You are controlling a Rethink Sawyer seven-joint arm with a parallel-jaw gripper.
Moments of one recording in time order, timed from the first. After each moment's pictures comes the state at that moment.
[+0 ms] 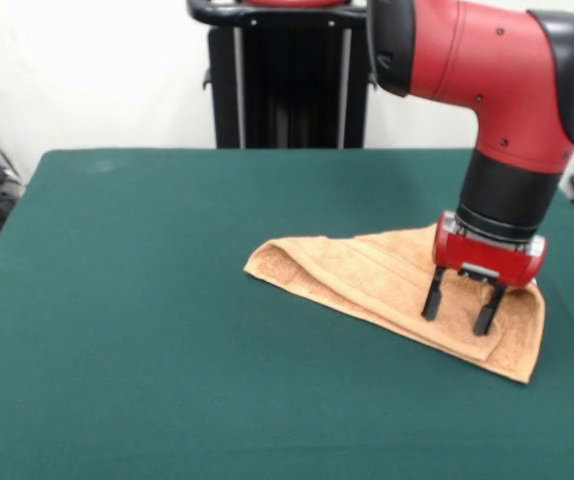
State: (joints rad) arm 0.31 -0.24 -0.32 1.44 0.37 0.25 1.97
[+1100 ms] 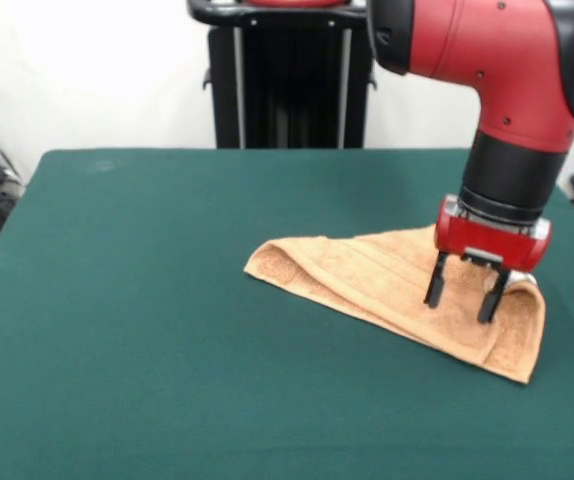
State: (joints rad) arm 0.30 -0.30 -0.31 1.48 0.37 0.25 1.97
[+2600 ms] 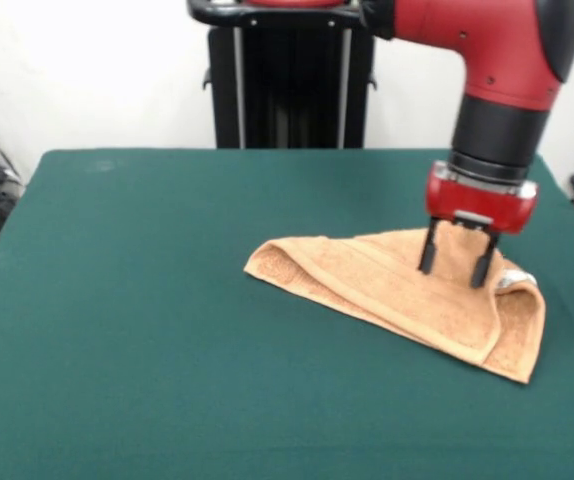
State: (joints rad) arm 0.29 -0.39 -0.27 1.66 0.33 0.11 1.97
